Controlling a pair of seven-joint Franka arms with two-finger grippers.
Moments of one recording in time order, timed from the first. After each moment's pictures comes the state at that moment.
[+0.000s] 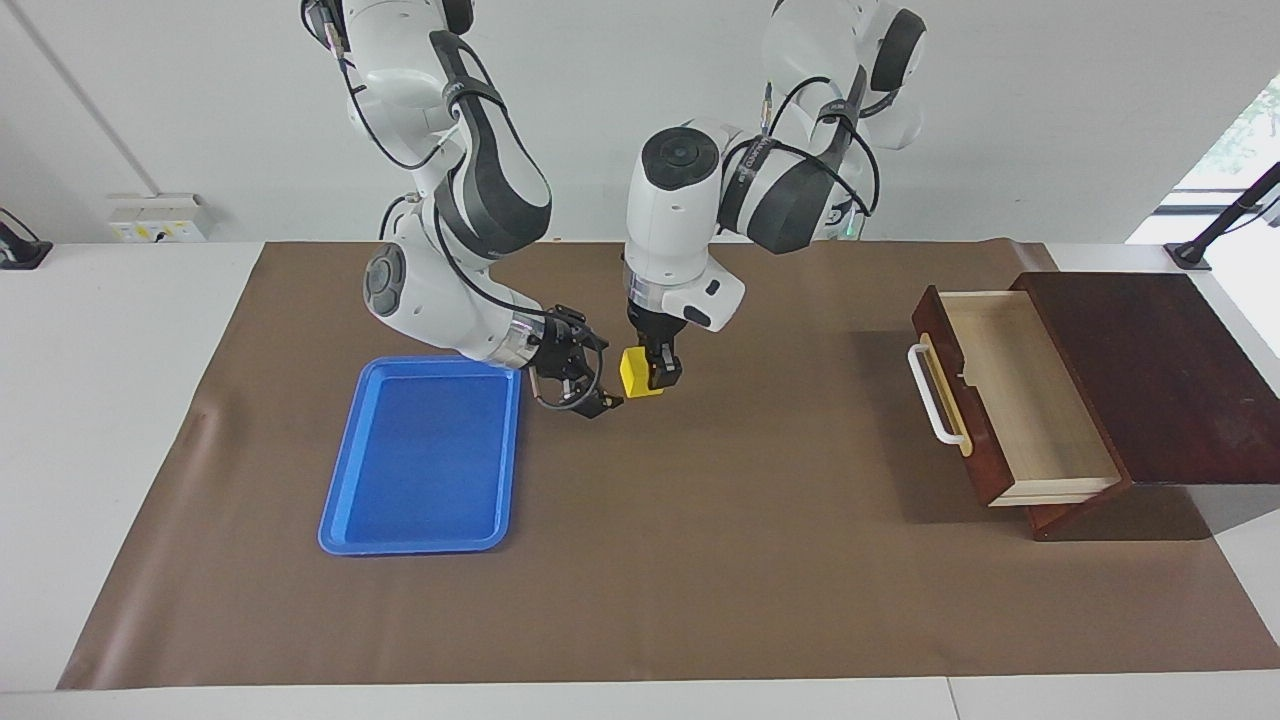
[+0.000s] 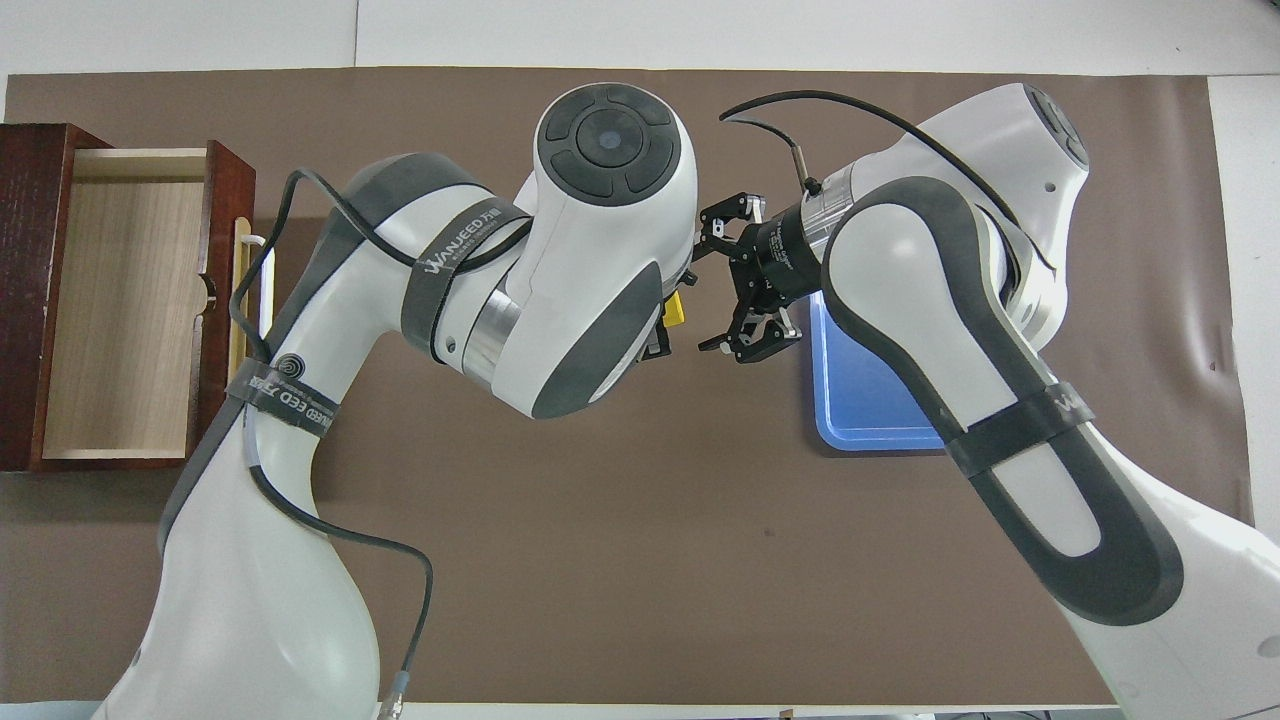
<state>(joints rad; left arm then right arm) -0.69 0.52 0.00 -1.19 -0.05 1.73 -2.38 0.34 0.36 -0.05 -1.63 0.80 1.90 1.38</state>
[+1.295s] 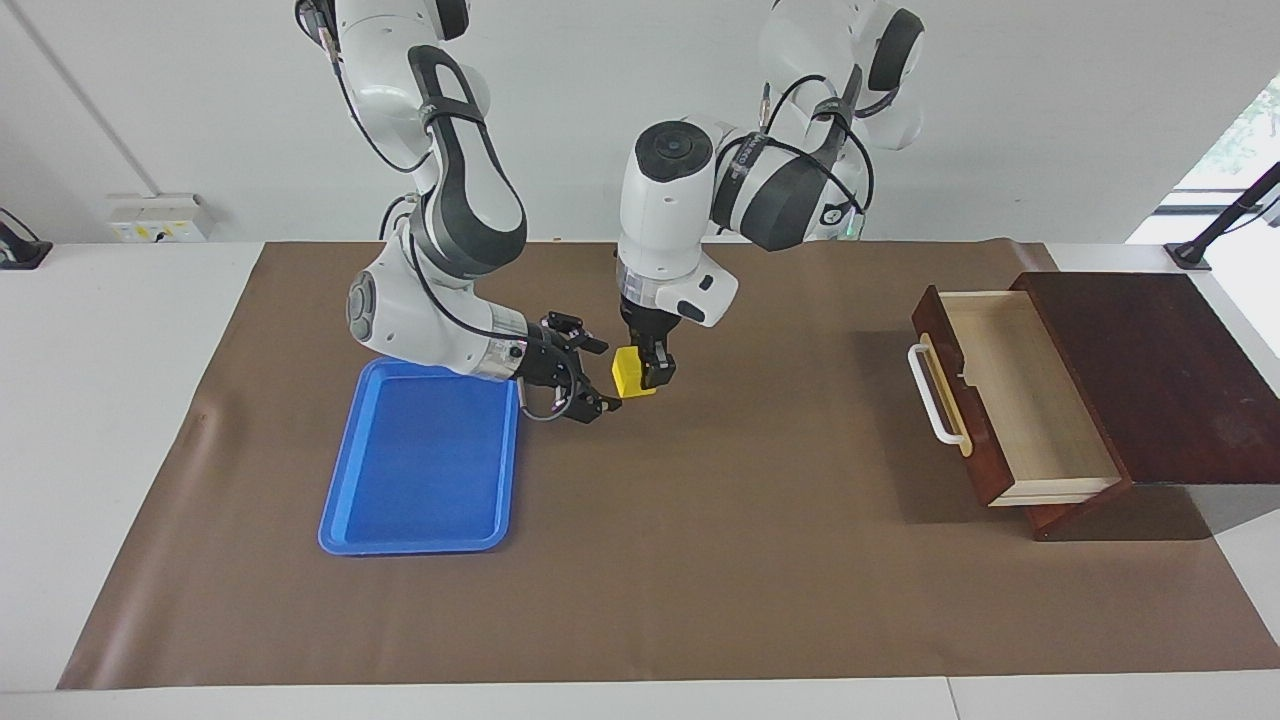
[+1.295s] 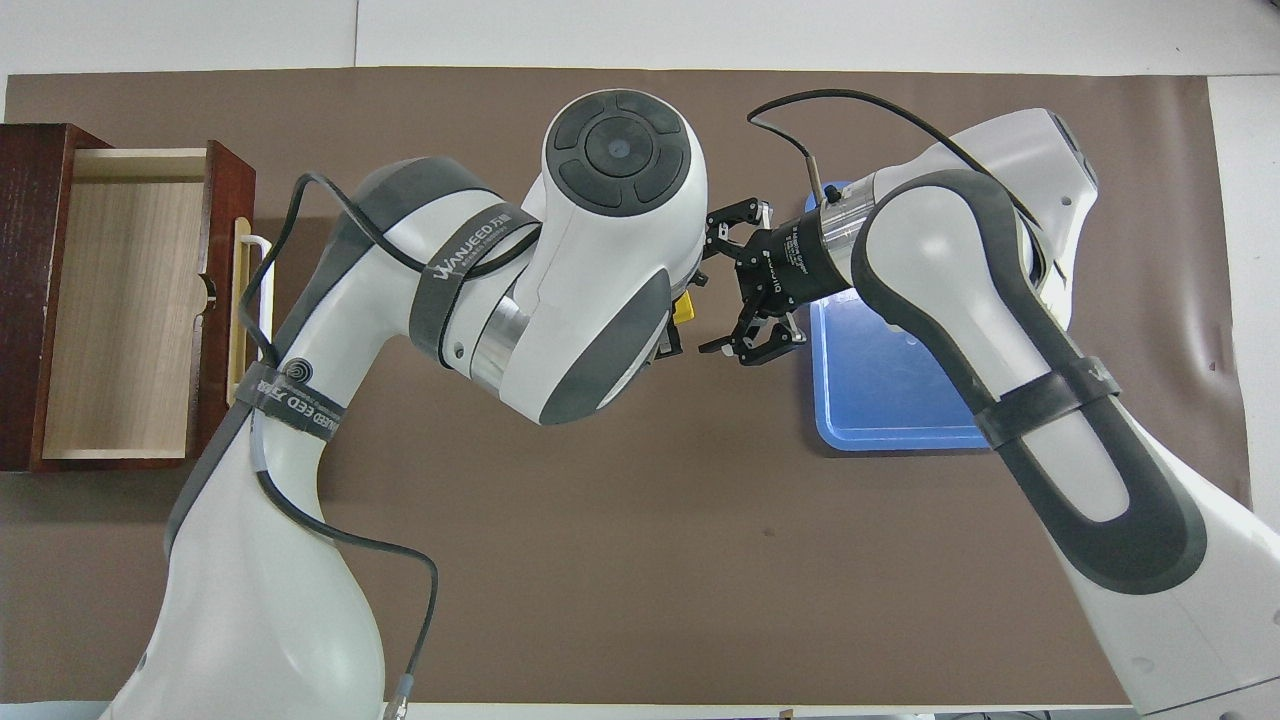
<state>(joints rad) -0.69 0.52 0.00 -1.19 -0.05 1.76 -2.41 0.31 0.36 -0.05 -1.68 0.92 1.90 1.29</state>
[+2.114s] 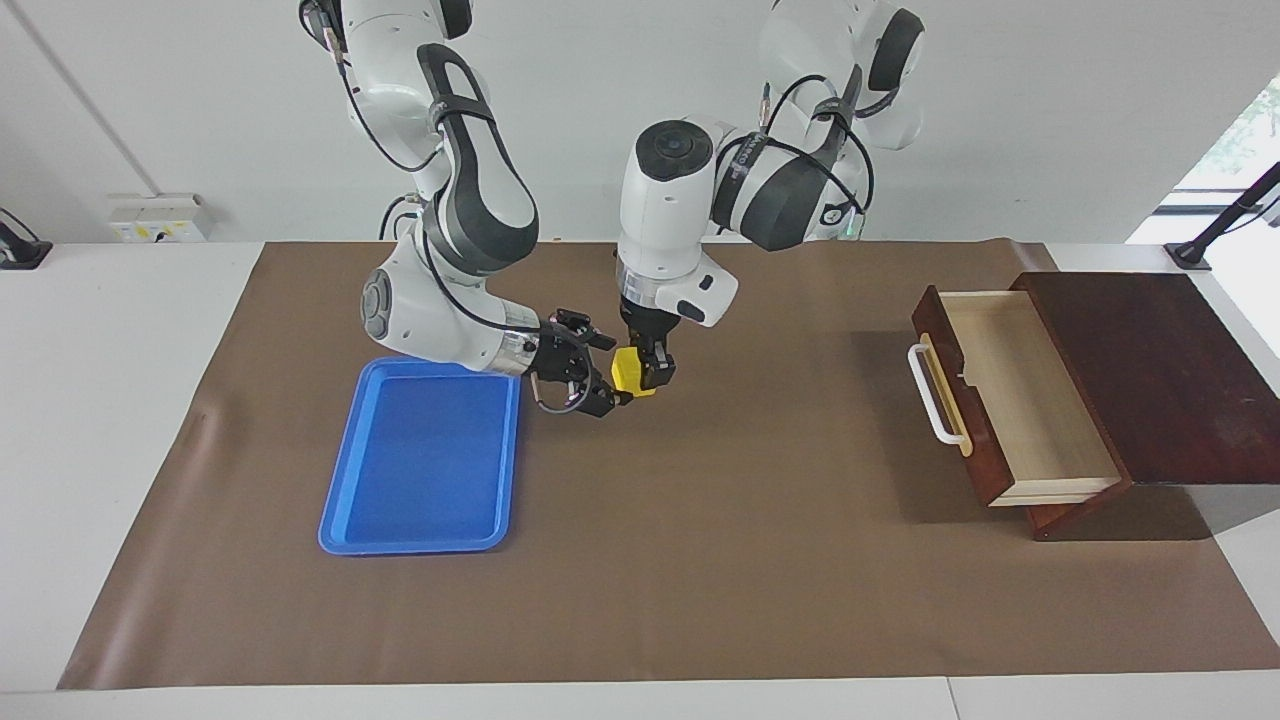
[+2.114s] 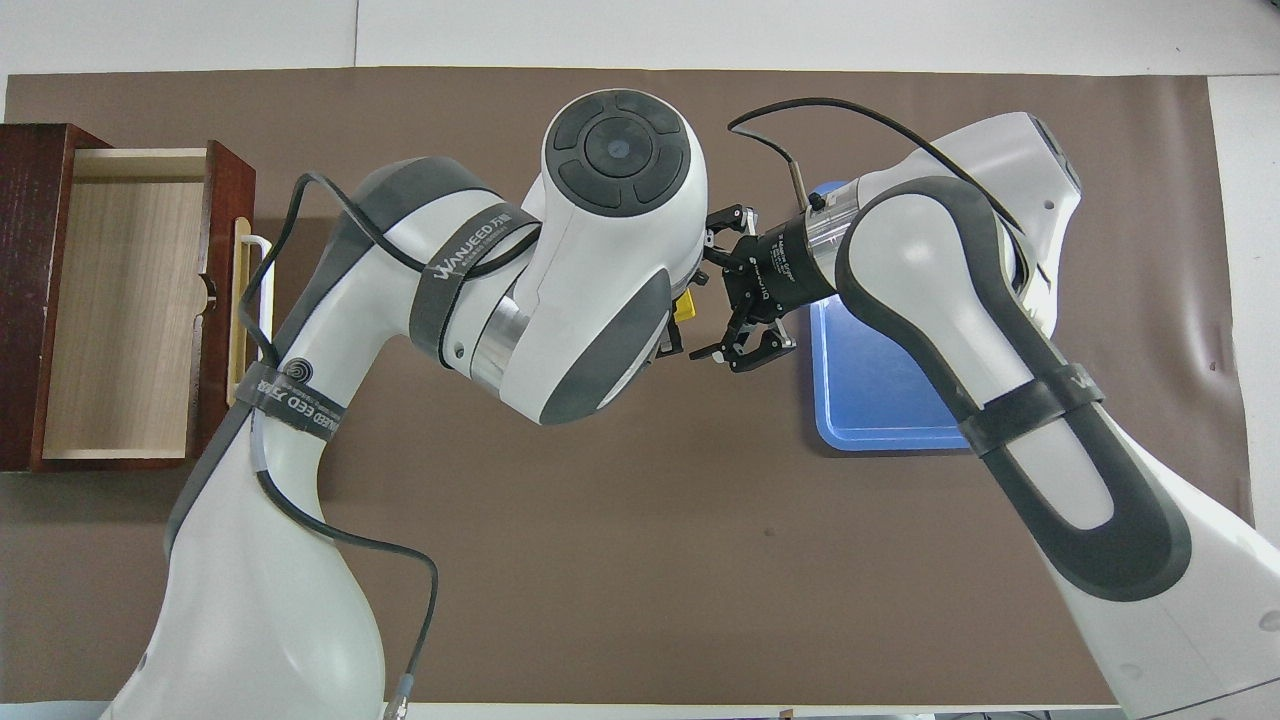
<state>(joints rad) -0.69 0.52 0.00 -1.19 -0.05 1.76 -2.41 0.33 0.36 -0.05 -1.68 0.92 1.90 1.25</state>
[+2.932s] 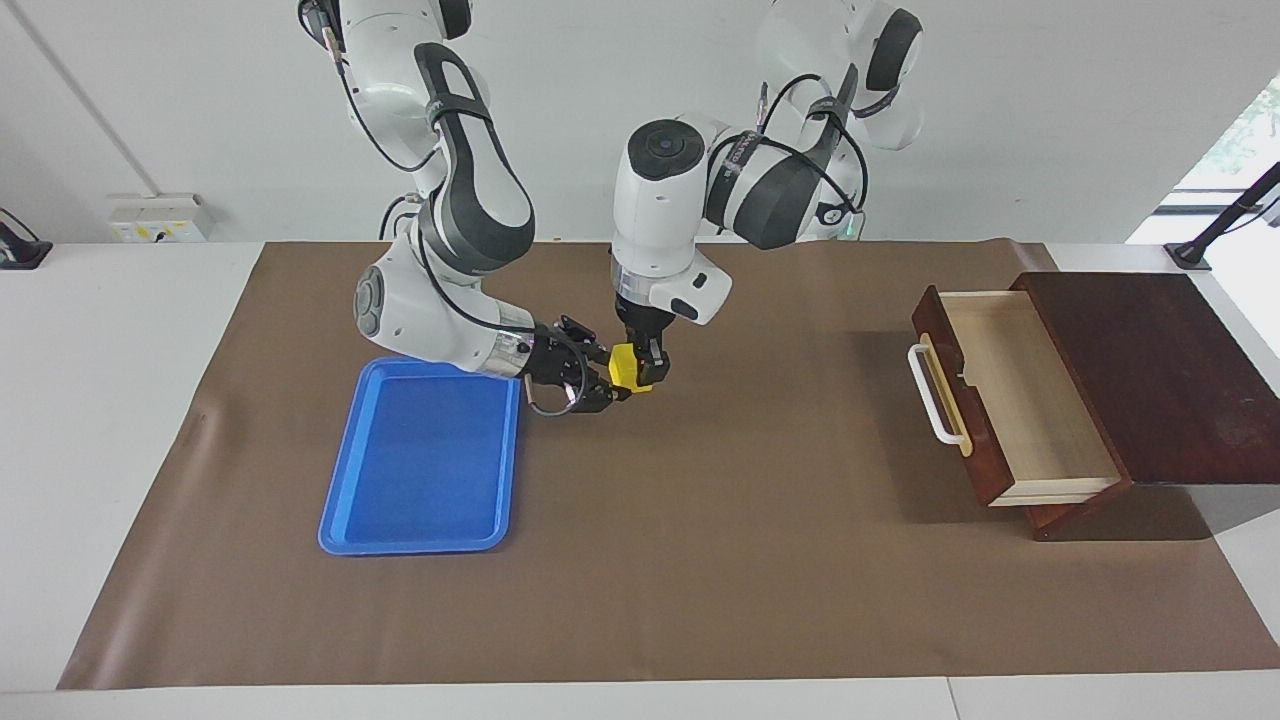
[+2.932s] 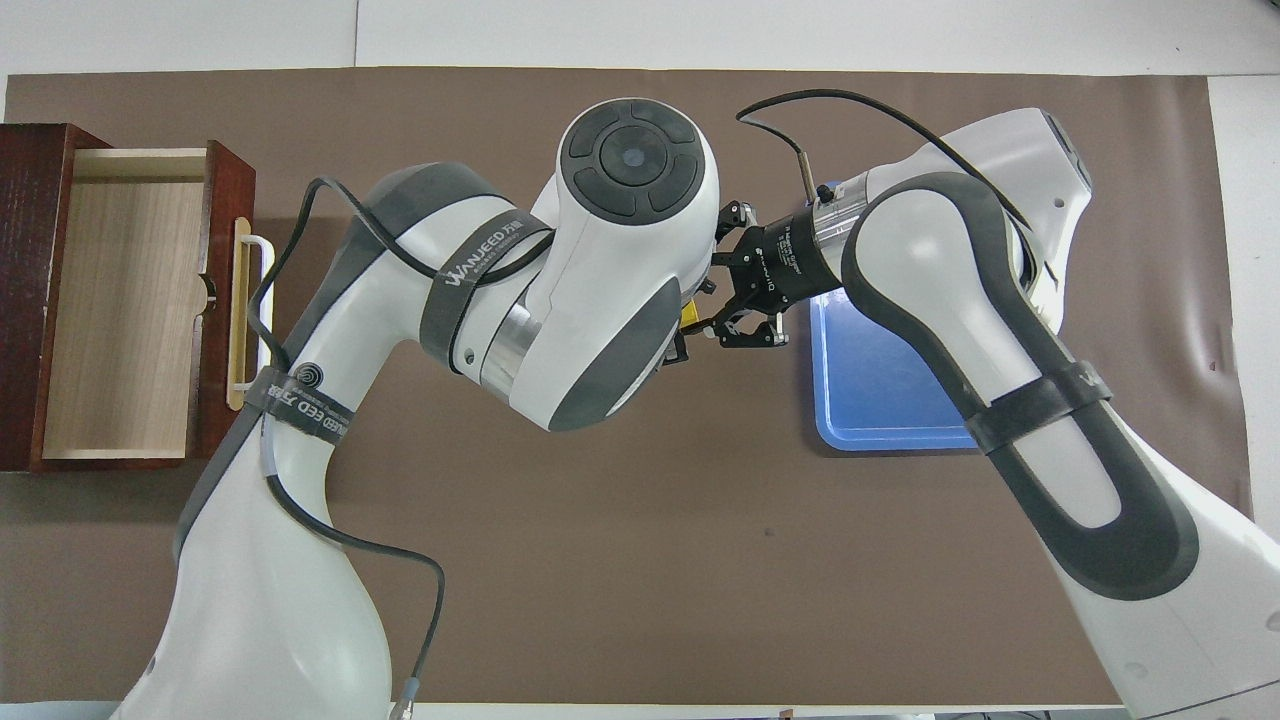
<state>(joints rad) -0.70 0.52 0.00 -1.19 -0.05 1.75 -2.41 0.33 0.36 -0.06 -1.68 0.92 1.93 1.24</state>
